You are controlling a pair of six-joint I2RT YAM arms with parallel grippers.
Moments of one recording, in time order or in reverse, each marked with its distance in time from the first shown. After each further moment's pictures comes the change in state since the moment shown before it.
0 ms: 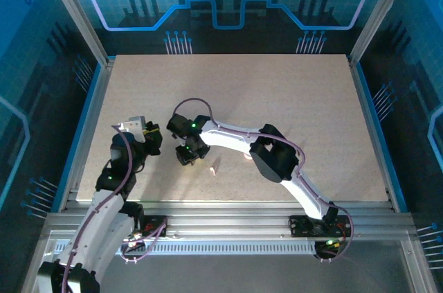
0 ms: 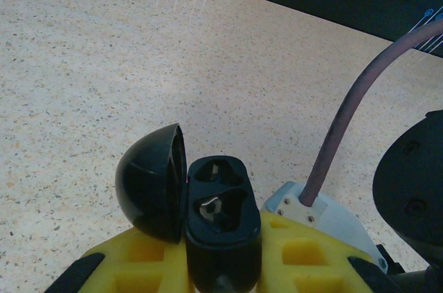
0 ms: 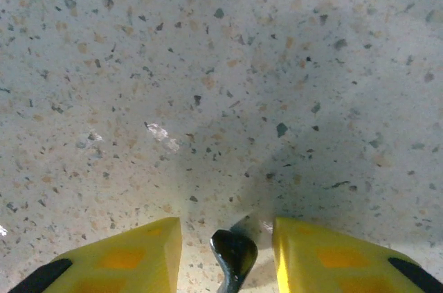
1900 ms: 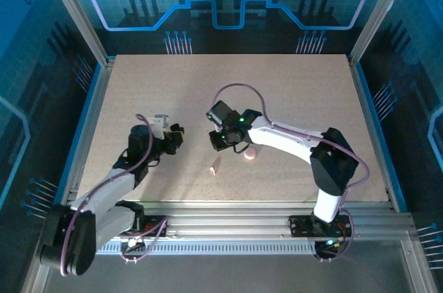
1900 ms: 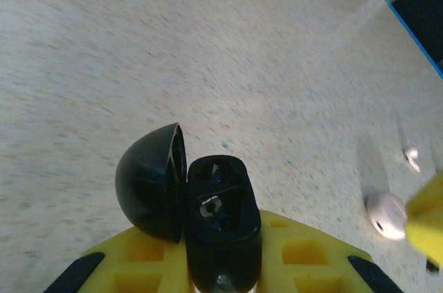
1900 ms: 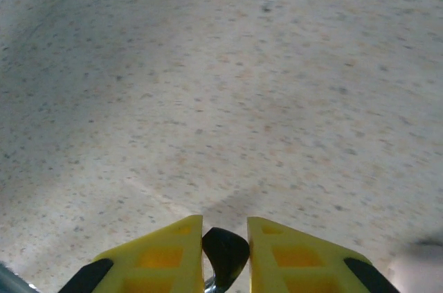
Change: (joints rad) left arm -0.121 0.423 -0.029 0.369 0.245 -0.016; right arm -0.150 -0.580 -0.580 0.205 0.119 0.045
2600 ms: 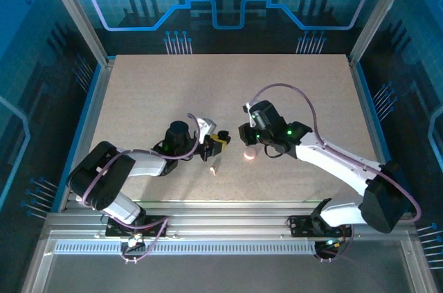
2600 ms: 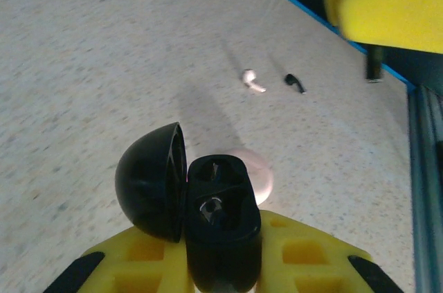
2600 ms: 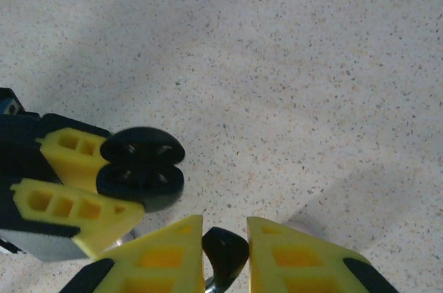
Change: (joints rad) left arm -0.303 0.506 0.141 0.481 0.258 0.168; right arm -0.143 -0.442 -0.368 0.232 0.056 -0.065
